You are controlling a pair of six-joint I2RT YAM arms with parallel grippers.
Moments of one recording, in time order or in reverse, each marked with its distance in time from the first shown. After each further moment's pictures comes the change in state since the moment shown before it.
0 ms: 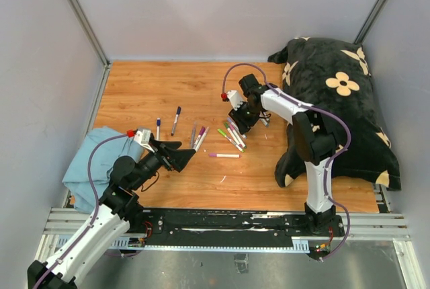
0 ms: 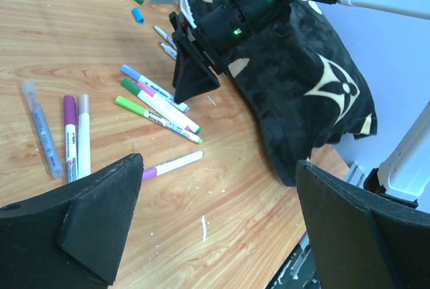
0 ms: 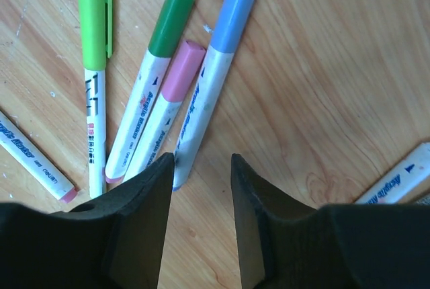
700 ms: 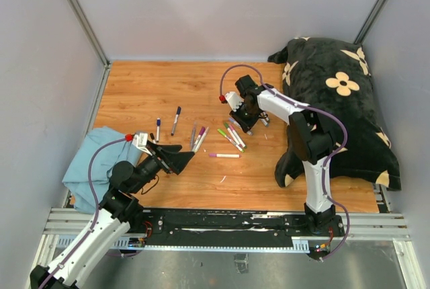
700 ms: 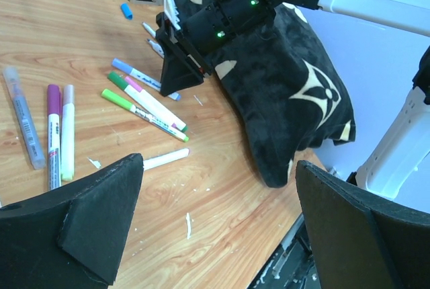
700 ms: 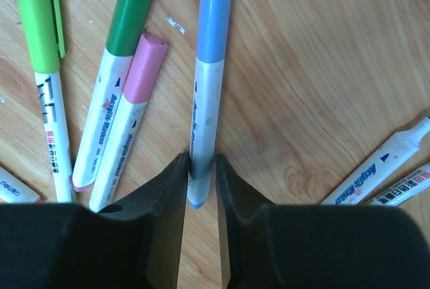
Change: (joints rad) left arm 0.000 -0.091 -0.055 -0.001 0.004 -0.085; right arm 0.019 0.037 0.031 -0.018 0.126 -0.005
